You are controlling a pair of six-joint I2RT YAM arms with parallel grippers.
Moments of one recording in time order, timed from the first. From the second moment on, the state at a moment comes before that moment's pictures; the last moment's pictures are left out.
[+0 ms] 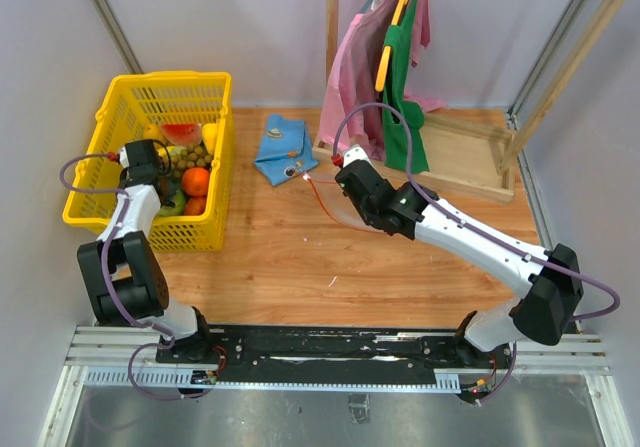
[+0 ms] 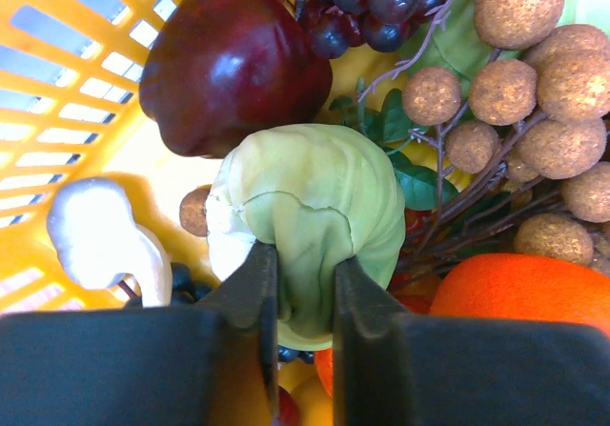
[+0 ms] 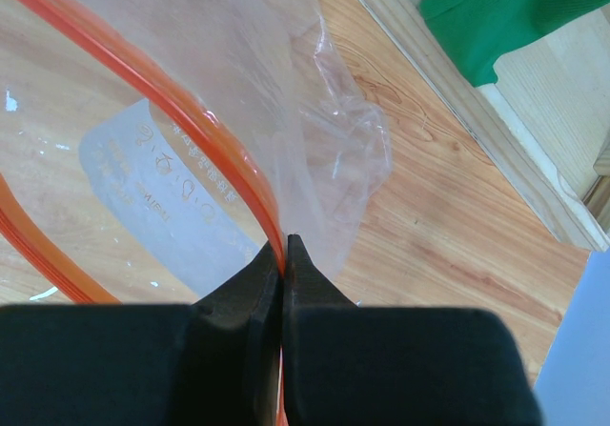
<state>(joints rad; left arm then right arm) 0.30 1.49 1.00 -0.34 -0.25 -0.43 0.90 1.45 1.29 -0.75 0.55 0.12</state>
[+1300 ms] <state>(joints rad) 0.14 1.09 1.30 -0.59 0.34 -0.47 0.90 1.43 1.30 -0.72 0.51 0.26</state>
